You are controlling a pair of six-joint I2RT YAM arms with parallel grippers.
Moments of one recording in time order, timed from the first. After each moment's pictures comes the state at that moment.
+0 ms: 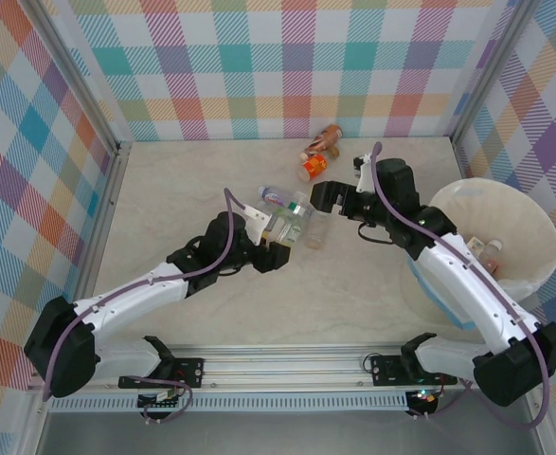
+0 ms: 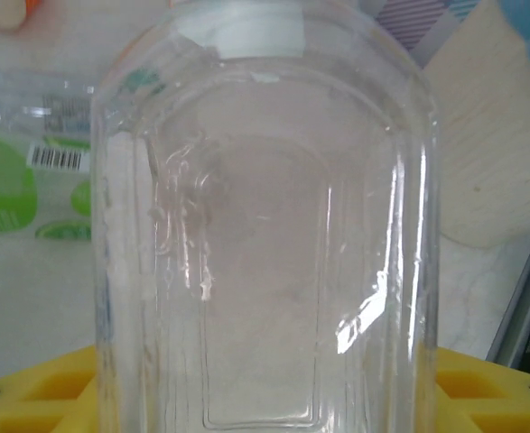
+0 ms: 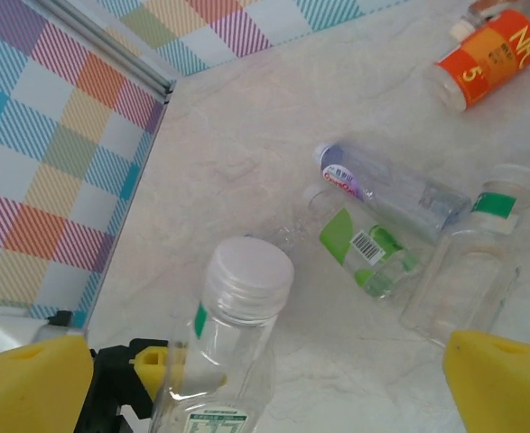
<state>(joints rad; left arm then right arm) -0.75 1.22 0.78 -0.04 0.21 -0.27 0.49 1.19 1.18 -0.51 -0.27 0.63</state>
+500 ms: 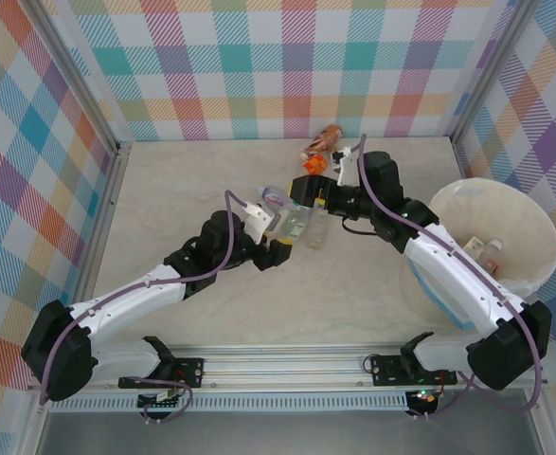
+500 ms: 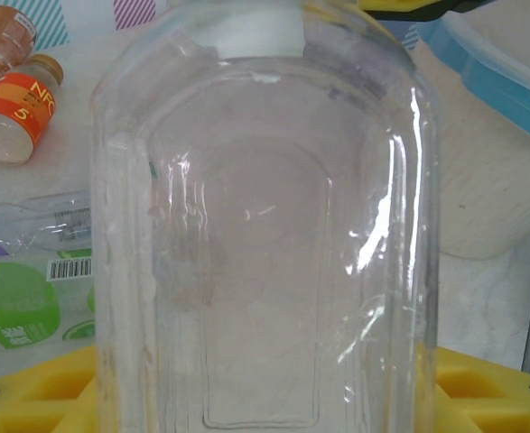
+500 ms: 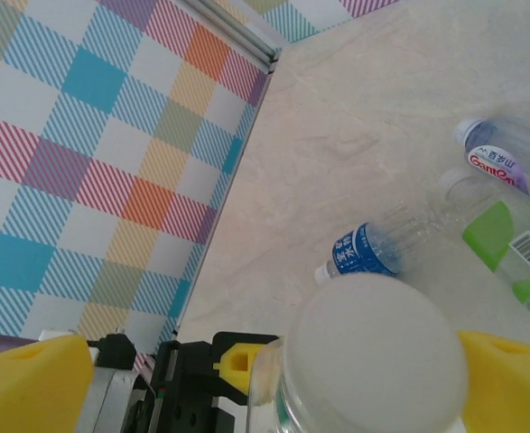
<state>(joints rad) -0.75 1.21 0.78 0.05 0.23 -0.10 0.54 1.29 1.22 -0.35 -0.43 0.71</state>
